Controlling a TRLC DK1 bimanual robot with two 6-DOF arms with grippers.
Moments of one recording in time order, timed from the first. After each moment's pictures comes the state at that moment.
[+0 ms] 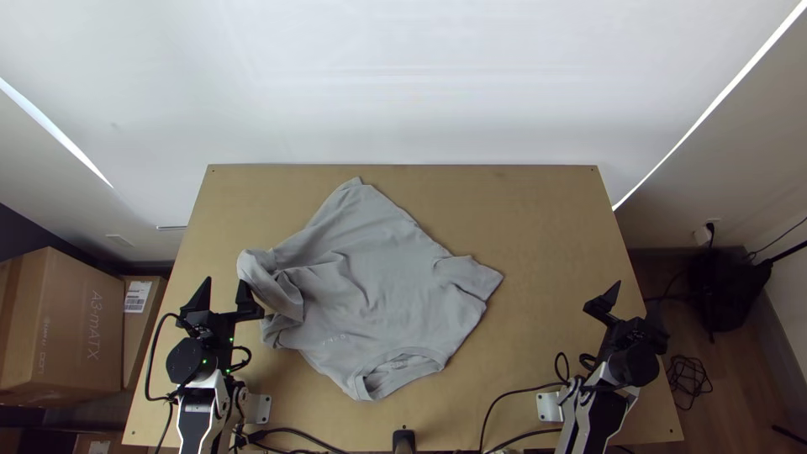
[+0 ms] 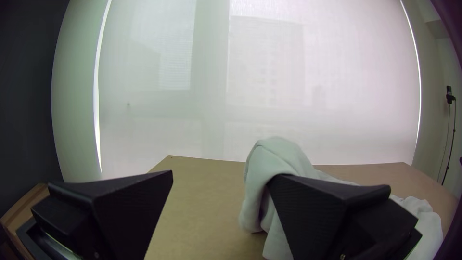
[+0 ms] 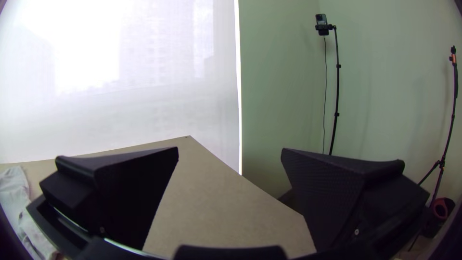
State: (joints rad) left arm 0.03 0.01 0.05 0.00 -0.14 -0.03; right arm -0.49 0.00 0.01 0.02 0.06 0.04
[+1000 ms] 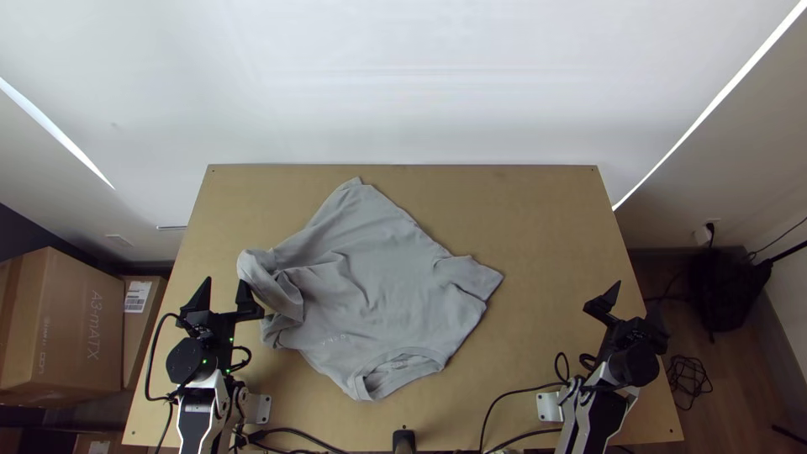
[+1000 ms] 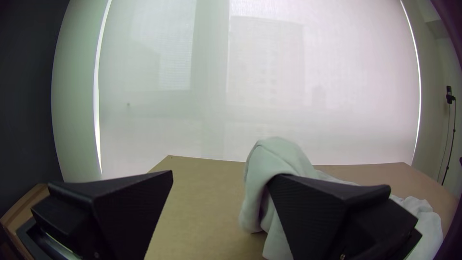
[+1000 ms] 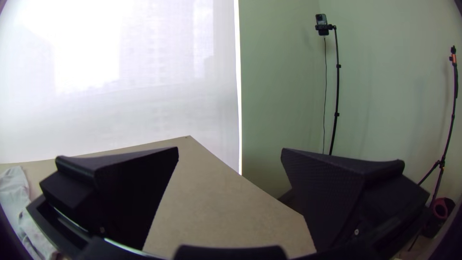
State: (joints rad) left arm 0.03 0.01 0.05 0.00 -0.14 -0.03; right arm -0.49 0.00 0.01 0.02 0.06 0.04
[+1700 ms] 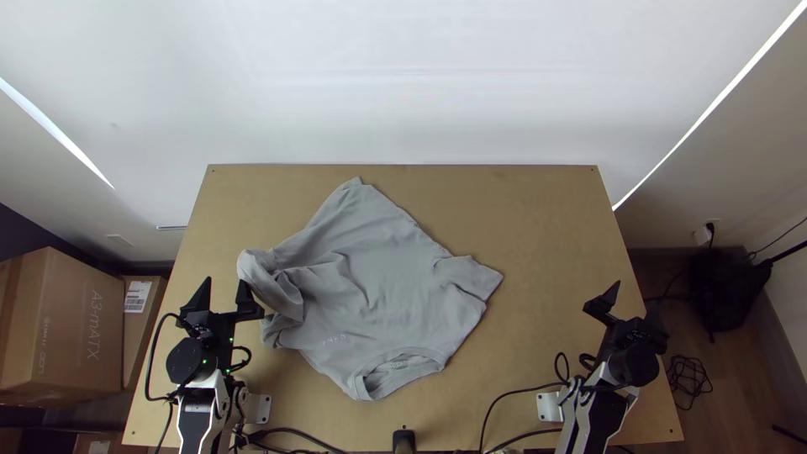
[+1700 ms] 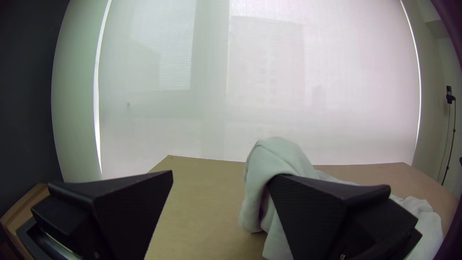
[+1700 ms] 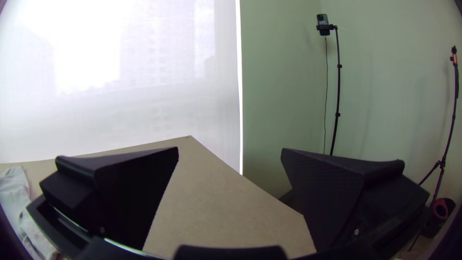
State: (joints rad) left arm 0.03 0.01 0.05 0.00 -0.14 -0.03; right arm -0.47 0.00 0.01 0.02 0.06 0.04
